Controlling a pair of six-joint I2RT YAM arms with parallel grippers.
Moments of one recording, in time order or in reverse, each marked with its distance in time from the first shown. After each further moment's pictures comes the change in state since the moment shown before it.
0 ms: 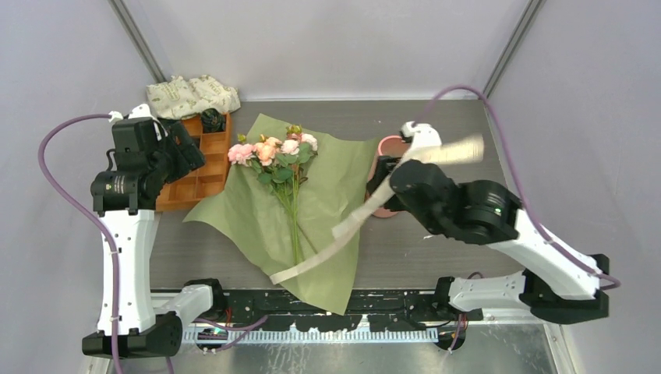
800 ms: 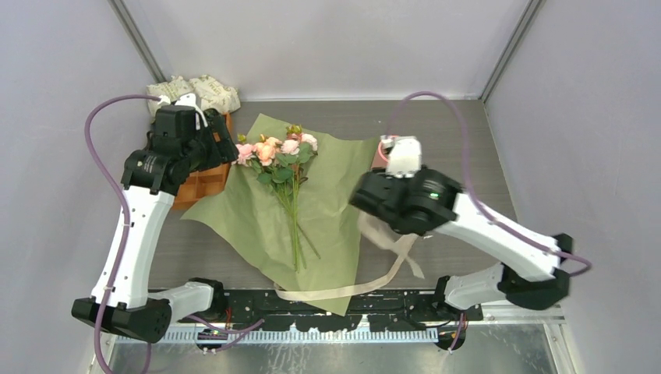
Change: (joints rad) left arm -0.243 0.109 0.000 0.084 -0.008 -0.017; right arm -0.003 0.086 0.007 -0.440 0.234 0.286
